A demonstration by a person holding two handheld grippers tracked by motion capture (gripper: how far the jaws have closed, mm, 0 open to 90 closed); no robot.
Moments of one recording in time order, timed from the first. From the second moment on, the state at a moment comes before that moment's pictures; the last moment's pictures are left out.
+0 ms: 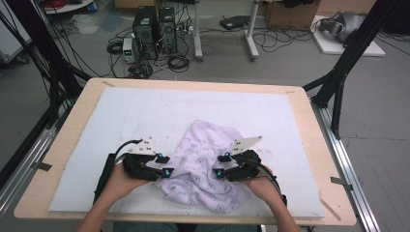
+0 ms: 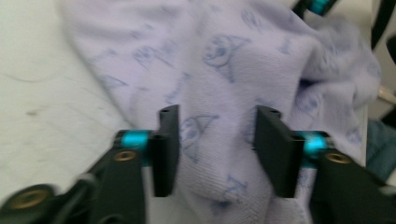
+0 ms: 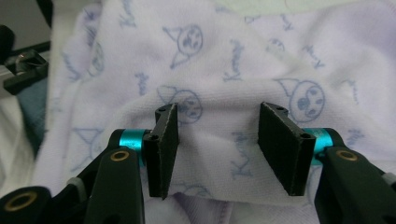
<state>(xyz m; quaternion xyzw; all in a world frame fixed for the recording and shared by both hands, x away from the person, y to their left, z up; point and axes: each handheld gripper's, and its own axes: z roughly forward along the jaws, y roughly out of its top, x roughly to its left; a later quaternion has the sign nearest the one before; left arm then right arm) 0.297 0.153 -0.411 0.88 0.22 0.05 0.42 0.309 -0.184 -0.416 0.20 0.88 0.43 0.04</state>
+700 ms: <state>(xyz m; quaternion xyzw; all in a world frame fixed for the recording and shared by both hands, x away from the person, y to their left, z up) 0.242 0.190 -0.396 0.88 0.21 0.11 0.41 0.278 -0.159 -0.399 0.12 0.89 0.44 0.02</state>
